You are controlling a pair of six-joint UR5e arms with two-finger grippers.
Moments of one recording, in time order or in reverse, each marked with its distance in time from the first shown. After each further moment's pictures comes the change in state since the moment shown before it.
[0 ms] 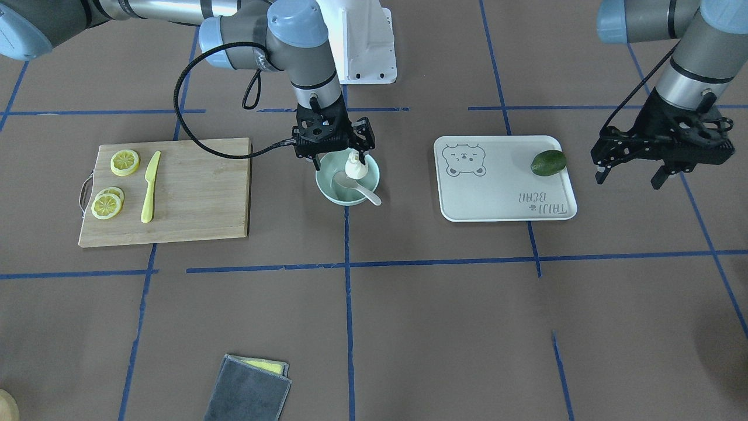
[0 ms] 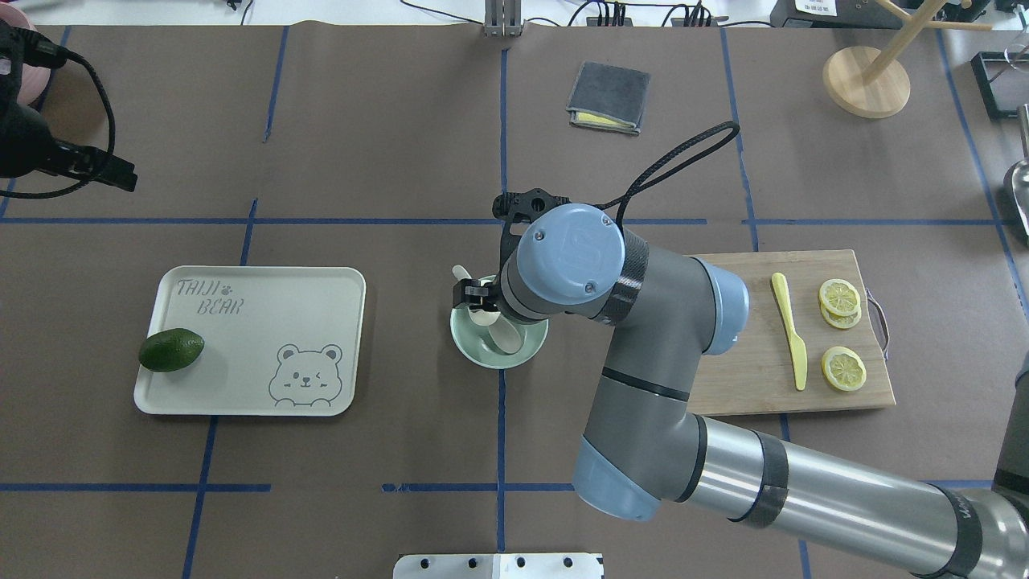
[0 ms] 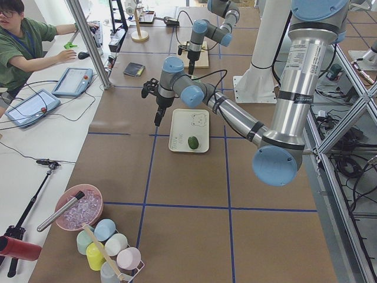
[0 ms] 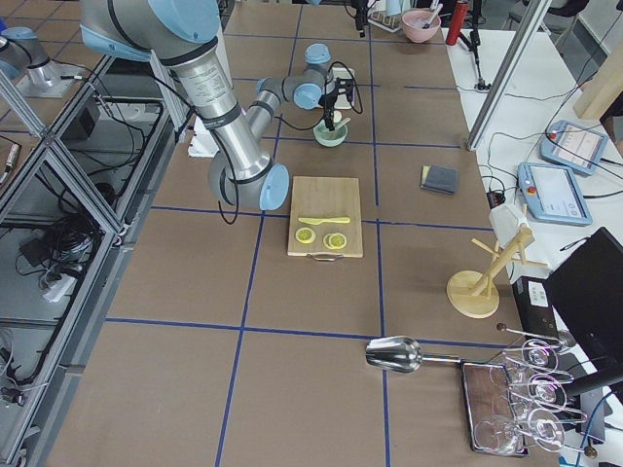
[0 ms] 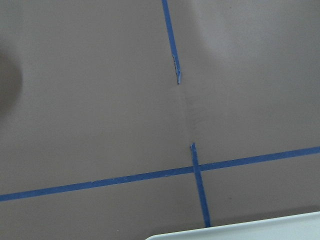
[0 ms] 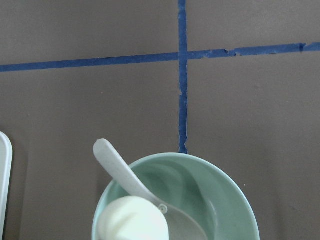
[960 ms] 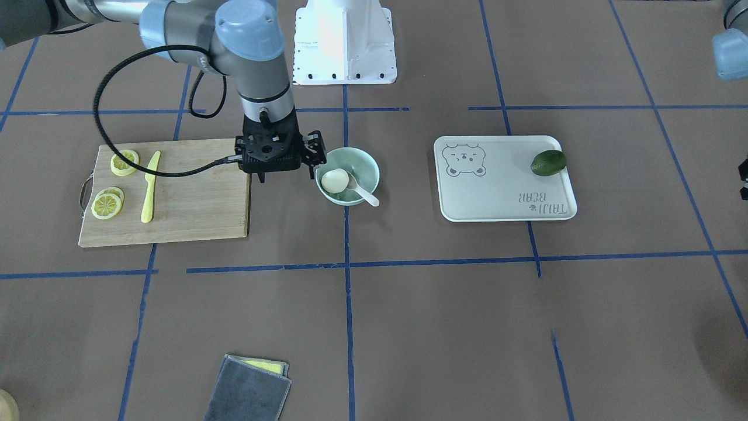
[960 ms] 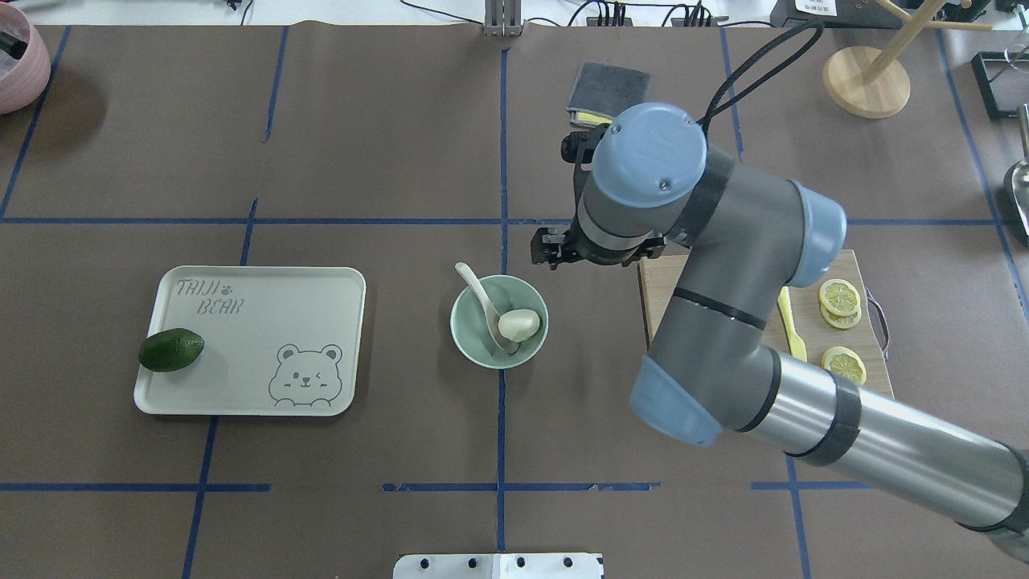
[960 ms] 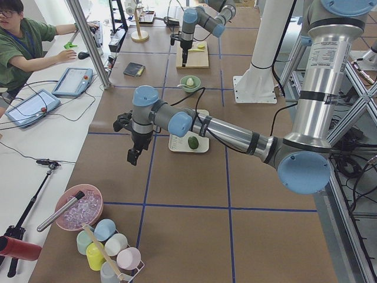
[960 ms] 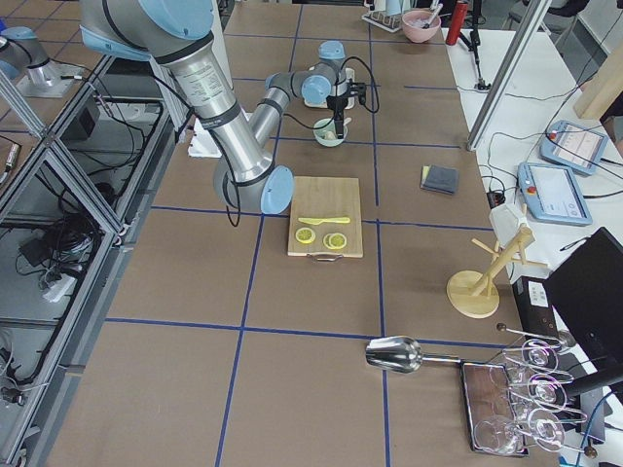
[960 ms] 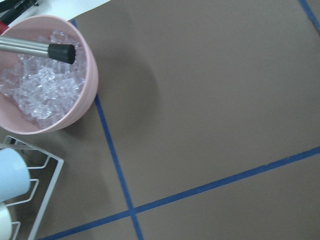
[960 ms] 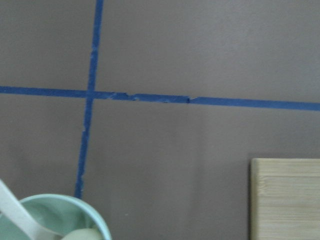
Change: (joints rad) left arm -0.354 0.018 0.276 0.020 -0.114 0.584; right arm 0.191 -0.085 0.125 -0.225 0.146 -0.255
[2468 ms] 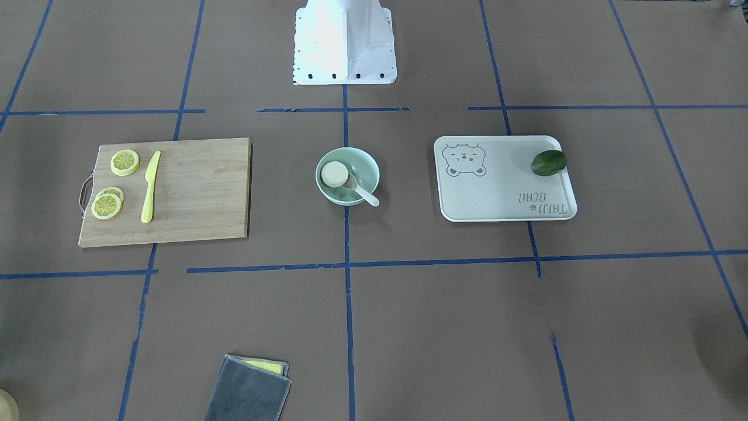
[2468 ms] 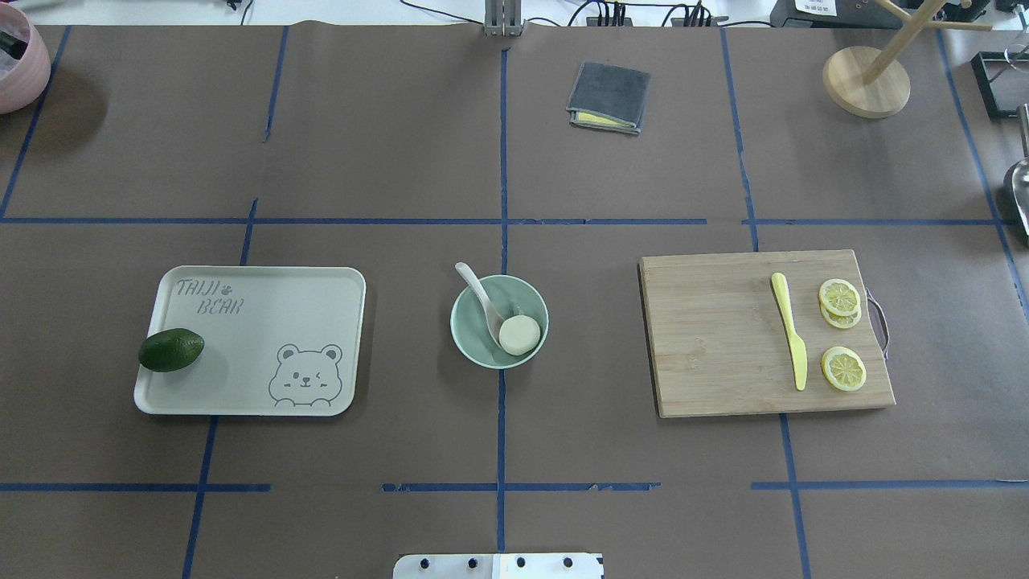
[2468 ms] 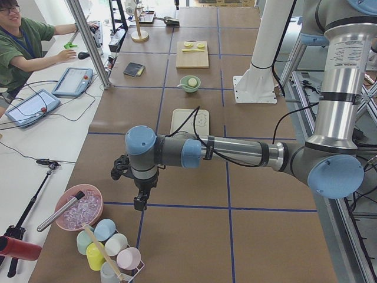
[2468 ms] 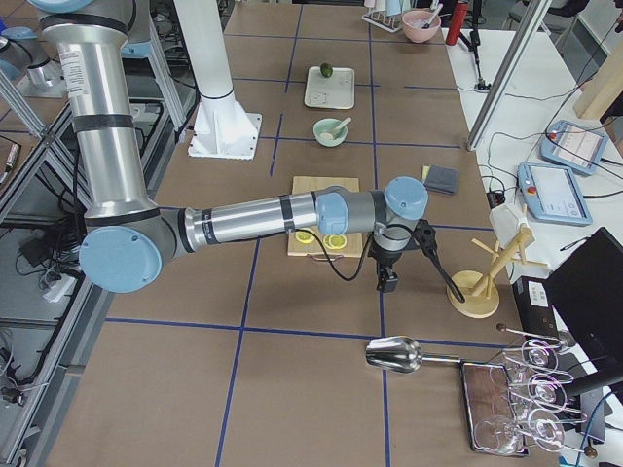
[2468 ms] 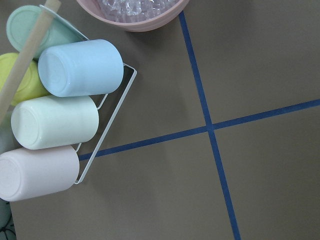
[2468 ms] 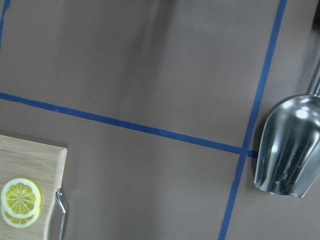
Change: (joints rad) left arm -0.189 0.061 0.084 0.159 -0.093 0.214; right arm 0.846 -0.490 -0.210 0.004 0.508 -1.146
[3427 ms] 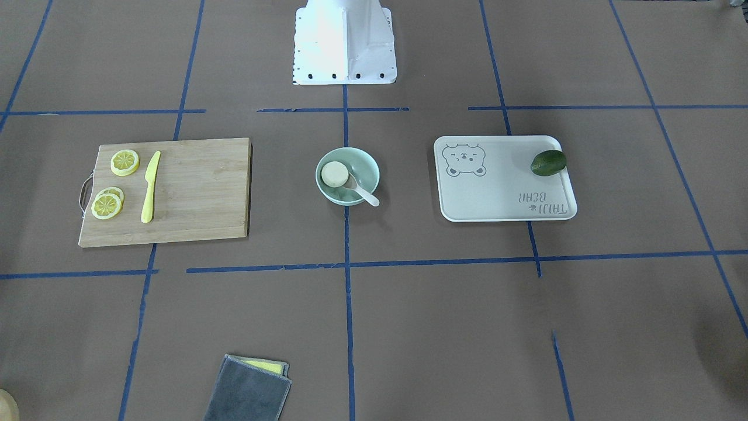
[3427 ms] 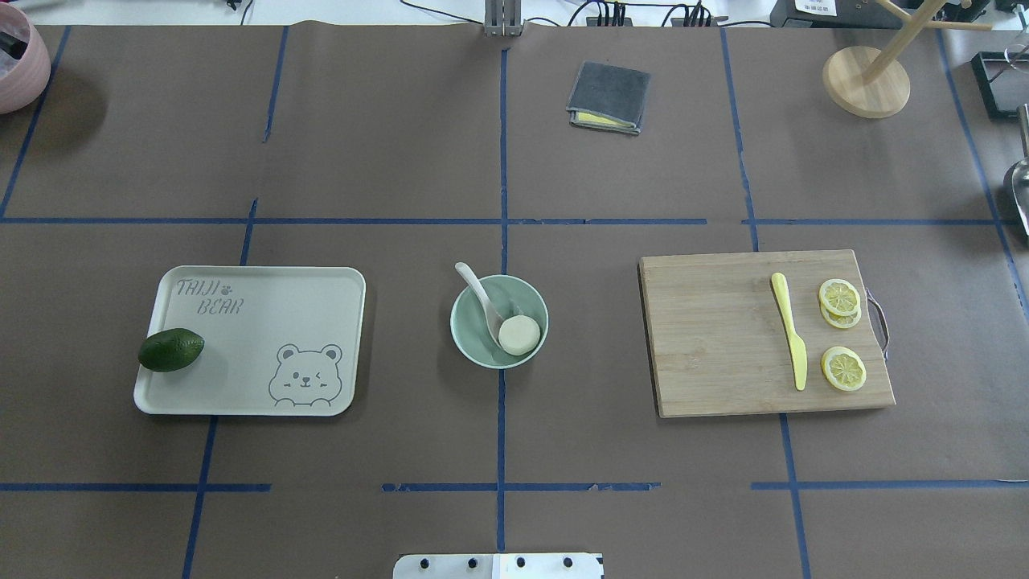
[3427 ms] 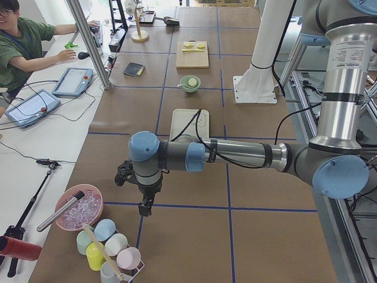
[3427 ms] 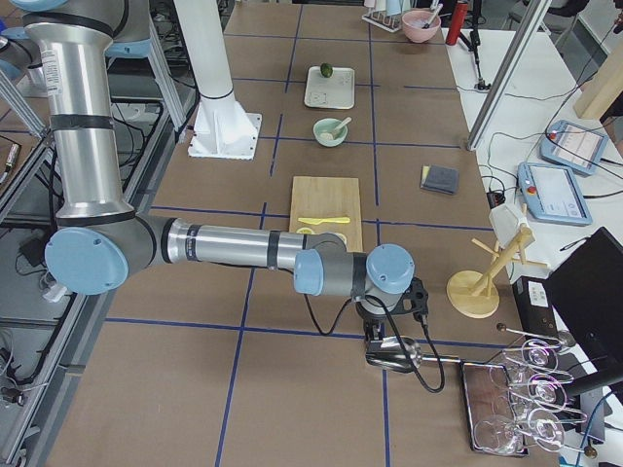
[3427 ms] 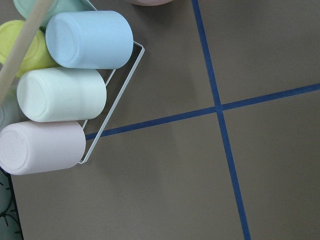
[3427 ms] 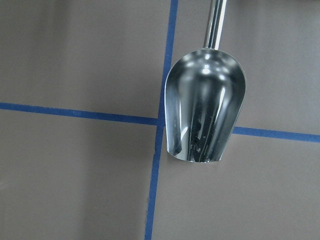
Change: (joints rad) left arm -0.006 0.023 0.001 0.009 0.001 0.010; right arm 0.122 -0.077 -0.143 0.164 0.018 -0.019
